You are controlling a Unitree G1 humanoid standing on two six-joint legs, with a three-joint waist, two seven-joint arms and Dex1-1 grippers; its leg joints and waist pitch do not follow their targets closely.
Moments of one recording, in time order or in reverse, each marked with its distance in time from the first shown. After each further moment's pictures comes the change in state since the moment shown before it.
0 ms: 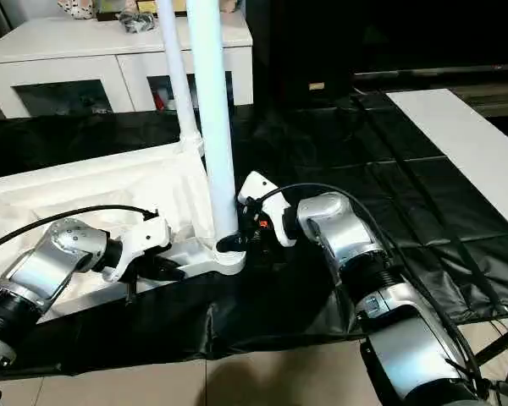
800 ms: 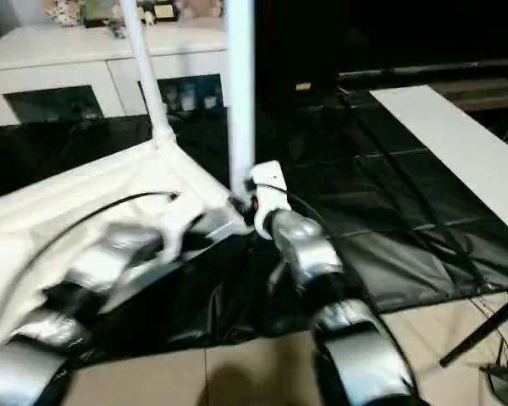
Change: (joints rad) left arm -0.153 -0.411 0.139 0.267 0.032 0.186 0.568; right arm 0.008 0.302 -0.299 0.226 0.001 -0.143 -0.978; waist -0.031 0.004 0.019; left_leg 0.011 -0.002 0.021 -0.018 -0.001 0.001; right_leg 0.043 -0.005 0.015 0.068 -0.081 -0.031
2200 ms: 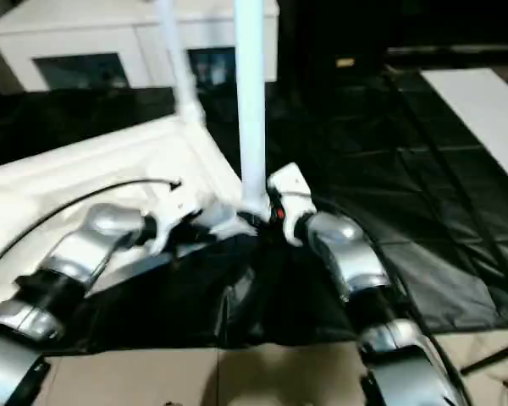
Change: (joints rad) left arm 0.039 0.252 -0.095 -0.145 -0.031 -0.232 -0.428; right arm 0.194 -0.303 0.155 -0.429 0.029 0.122 0.558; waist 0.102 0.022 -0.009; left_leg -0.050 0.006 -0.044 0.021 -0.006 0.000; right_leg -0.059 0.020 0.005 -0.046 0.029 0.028
